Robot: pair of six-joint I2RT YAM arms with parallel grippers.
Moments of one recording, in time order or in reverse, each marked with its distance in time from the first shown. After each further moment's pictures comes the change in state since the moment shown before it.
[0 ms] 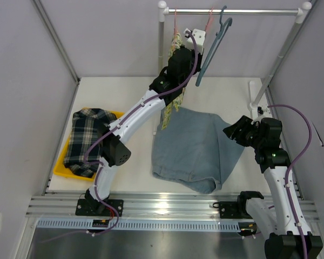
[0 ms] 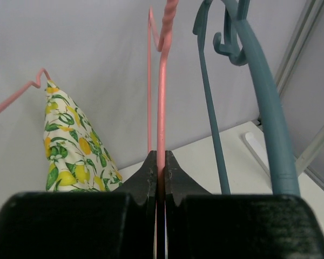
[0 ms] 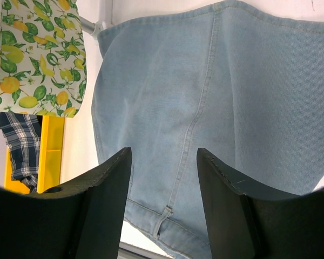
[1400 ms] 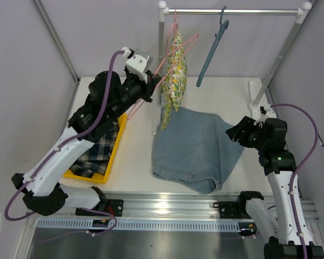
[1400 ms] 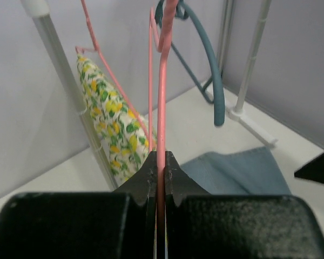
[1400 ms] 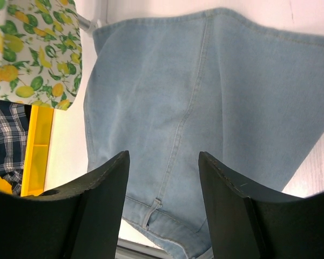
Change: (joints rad) left arm -0.009 -0.853 -0.658 -0.233 0.219 0.033; right arm 0.000 -0.042 0.073 -0.133 0.023 -0.083
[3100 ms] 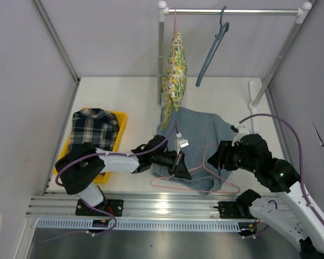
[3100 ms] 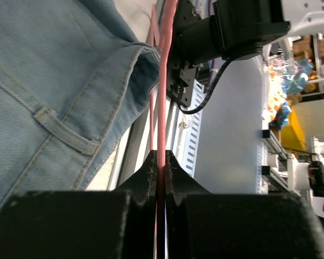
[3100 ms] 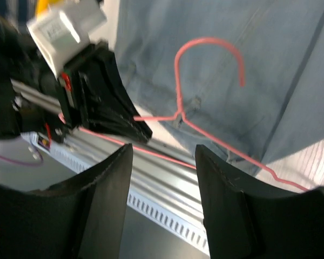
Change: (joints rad) left arm -0.147 0.276 -1.050 0.848 0.879 -0.702; right arm 0.591 -0.111 0.071 -0.320 0.184 0.117
